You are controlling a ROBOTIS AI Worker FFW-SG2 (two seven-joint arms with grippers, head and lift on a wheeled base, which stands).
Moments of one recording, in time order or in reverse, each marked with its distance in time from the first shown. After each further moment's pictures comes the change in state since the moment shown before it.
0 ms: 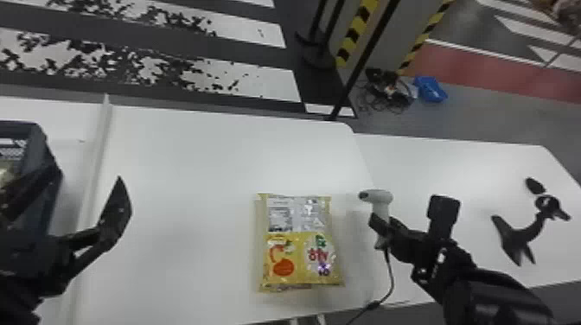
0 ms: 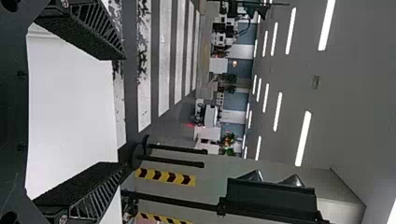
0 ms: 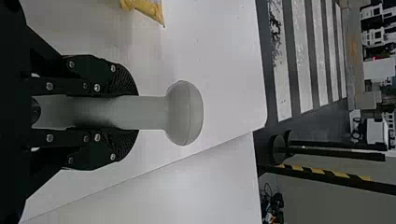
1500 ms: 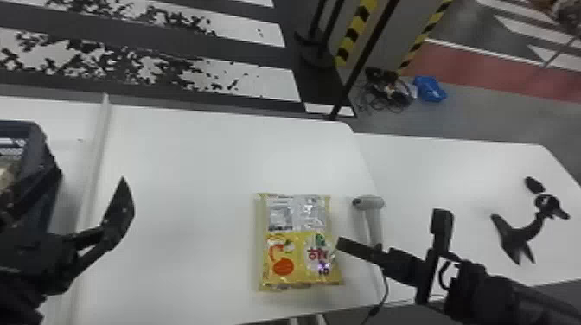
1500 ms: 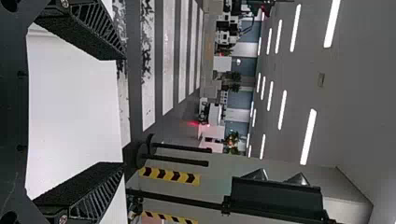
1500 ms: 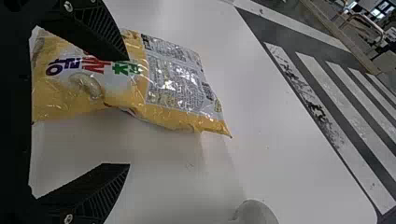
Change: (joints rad) left arm -0.011 0.003 -0.007 0.005 -0.004 0.022 -0.002; right arm 0.029 0.006 -0.119 -0.103 -0.236 0.466 0.417
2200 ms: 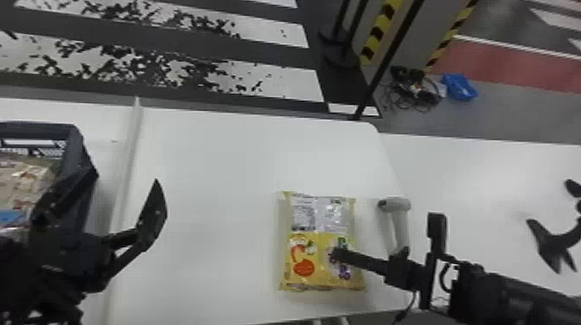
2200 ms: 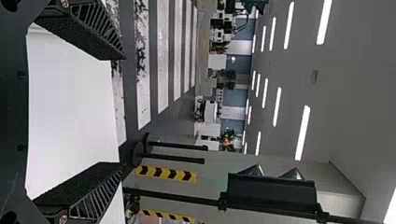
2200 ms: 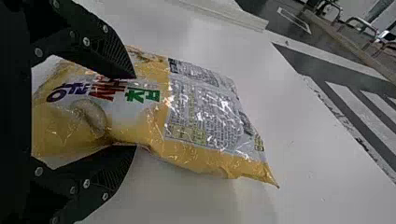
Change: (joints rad) left arm 0.023 0.001 -0.008 -0.012 -0.020 -0.034 0.000; right arm -0.082 -0.005 0.130 0.131 0.114 -0.017 0.151
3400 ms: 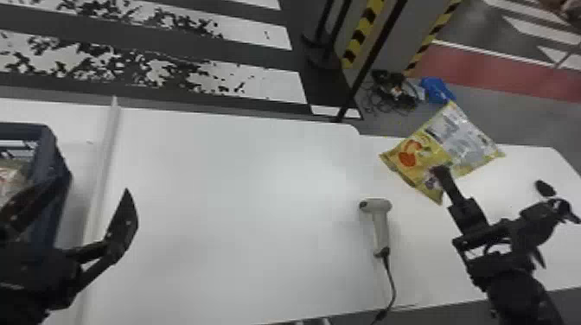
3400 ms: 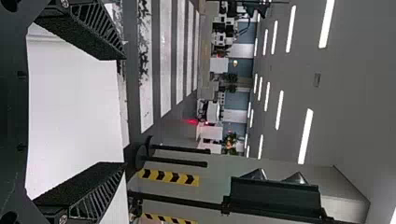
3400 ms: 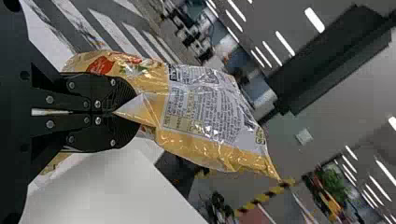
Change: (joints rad) left arm 0.025 0.004 0.014 0.012 0.003 -0.025 0.001; right arm -0.116 0.054 -0.306 0.192 -0.435 -0.691 -0.482
